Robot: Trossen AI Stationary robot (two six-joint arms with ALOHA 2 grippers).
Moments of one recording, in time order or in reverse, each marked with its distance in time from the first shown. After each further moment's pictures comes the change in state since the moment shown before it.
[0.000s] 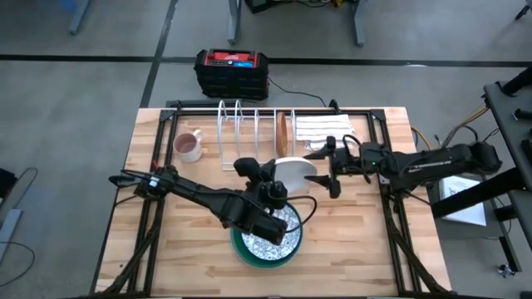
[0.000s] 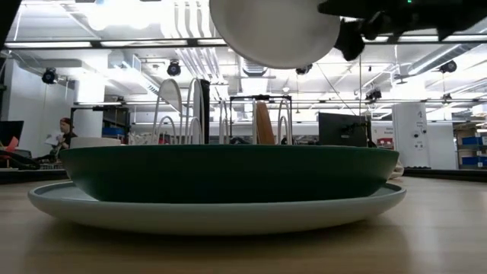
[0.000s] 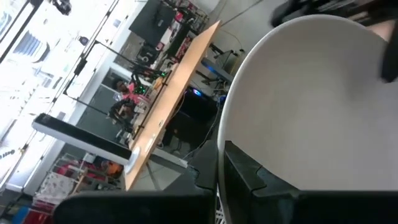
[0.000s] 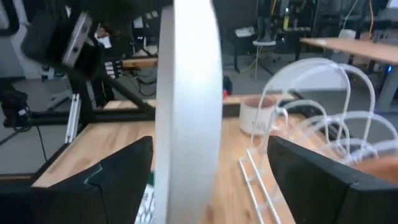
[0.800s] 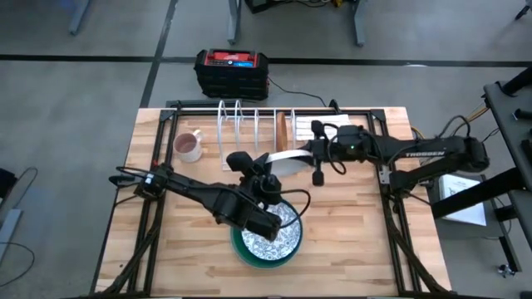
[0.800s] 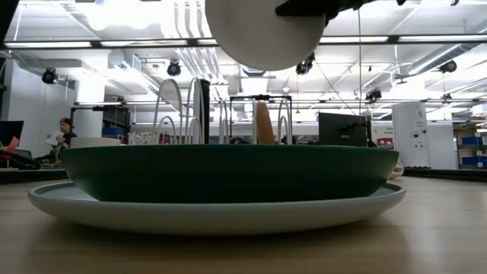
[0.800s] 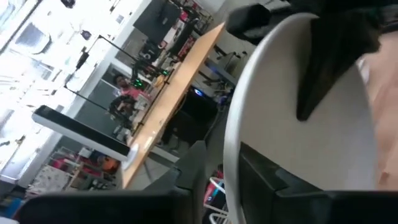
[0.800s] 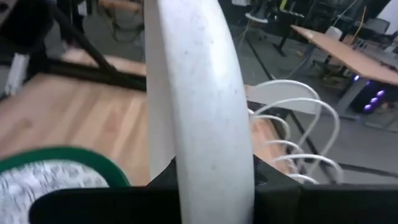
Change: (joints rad) left arm 0.002 -0.048 0.002 -0.064 -0.010 -0.068; right arm -0.055 0.217 0.430 -0.420 0.019 -0.288
